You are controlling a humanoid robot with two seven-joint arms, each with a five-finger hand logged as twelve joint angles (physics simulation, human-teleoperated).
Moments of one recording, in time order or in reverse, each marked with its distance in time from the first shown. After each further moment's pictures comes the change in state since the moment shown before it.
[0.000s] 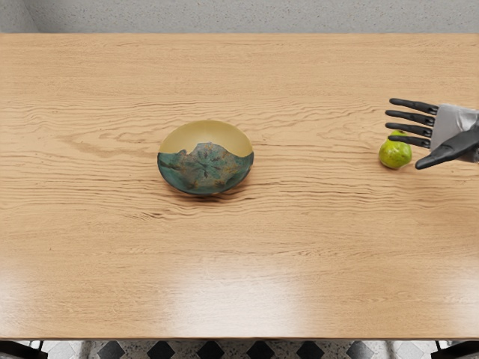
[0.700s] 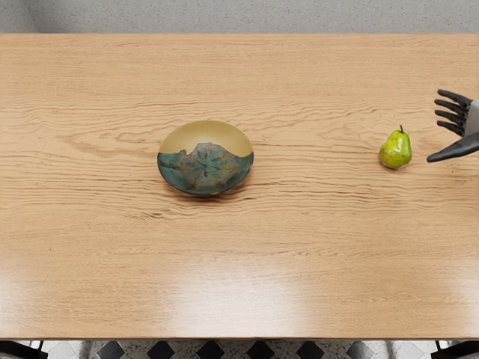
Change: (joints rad) left arm -0.007 0.000 0.000 0.000 0.000 0.000 0.000; right arm 0.018 0.204 0.017 -0.403 -0.516 -0.165 0.388
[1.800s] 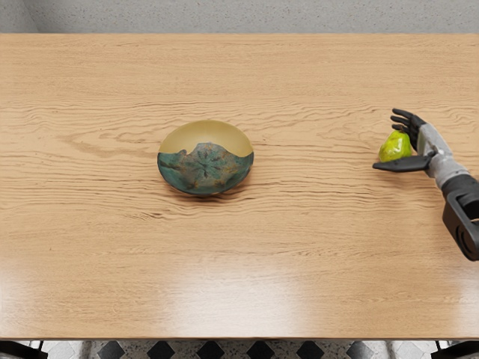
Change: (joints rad) left arm 0.000 0.000 0.000 0.000 0.000 0.000 0.000; right arm -0.037 0.268 -0.276 -0.075 -0.001 -0.480 0.421
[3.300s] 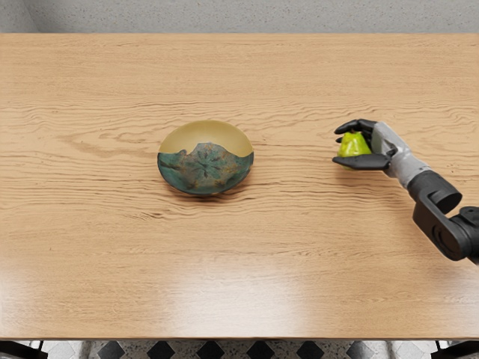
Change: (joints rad) left arm 0.000 0.000 0.000 0.000 0.000 0.000 0.000; right arm 0.003 -0.064 -0.035 0.334 0.007 -0.001 -0.105
